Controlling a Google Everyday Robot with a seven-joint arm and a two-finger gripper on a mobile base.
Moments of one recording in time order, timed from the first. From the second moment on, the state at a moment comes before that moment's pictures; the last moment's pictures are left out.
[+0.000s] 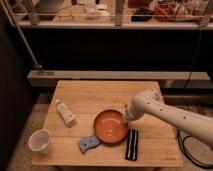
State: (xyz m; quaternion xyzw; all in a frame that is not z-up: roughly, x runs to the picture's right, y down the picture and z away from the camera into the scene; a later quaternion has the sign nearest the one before) arm 0.141 0.203 0.832 -0.09 -0.29 -0.73 0.62
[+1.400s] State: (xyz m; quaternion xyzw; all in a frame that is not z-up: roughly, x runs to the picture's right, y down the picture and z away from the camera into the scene) arm 0.120 0.103 0.883 -0.03 -0.27 -0.71 0.65
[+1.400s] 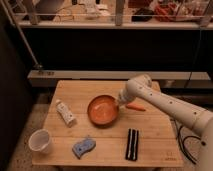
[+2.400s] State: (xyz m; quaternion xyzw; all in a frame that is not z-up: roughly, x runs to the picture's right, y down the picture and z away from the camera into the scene) arm 0.173 0.198 0.816 -0.04 -0.30 -0.70 0.65
